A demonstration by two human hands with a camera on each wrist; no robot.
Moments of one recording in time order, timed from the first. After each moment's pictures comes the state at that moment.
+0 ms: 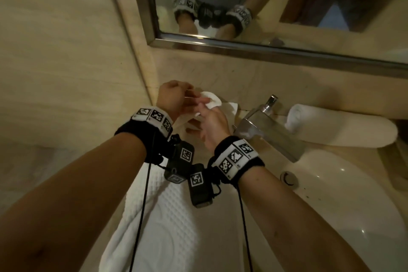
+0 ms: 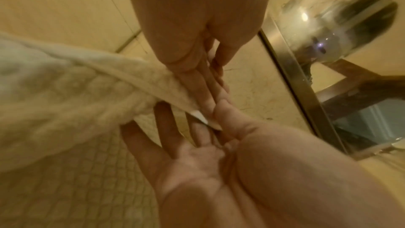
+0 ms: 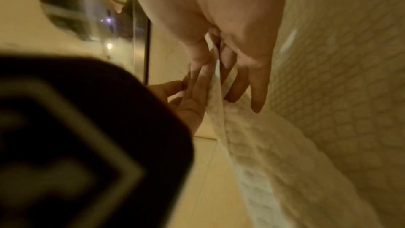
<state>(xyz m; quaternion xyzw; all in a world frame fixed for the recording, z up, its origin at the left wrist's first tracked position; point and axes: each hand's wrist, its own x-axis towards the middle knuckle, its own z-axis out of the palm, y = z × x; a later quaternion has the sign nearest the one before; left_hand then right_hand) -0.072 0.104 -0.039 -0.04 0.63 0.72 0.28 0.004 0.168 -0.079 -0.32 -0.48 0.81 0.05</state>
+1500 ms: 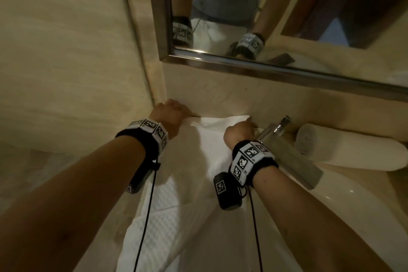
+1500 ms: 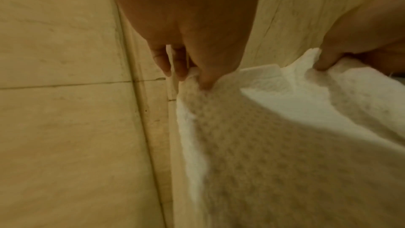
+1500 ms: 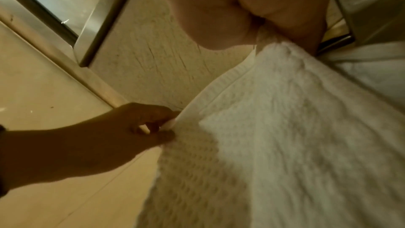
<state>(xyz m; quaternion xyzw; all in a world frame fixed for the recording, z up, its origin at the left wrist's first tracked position) -0.134 0.069 -0.091 0.41 0.90 -0.04 0.12 -0.021 0.222 -0.091 -0.51 -0.79 0.35 -0.07</state>
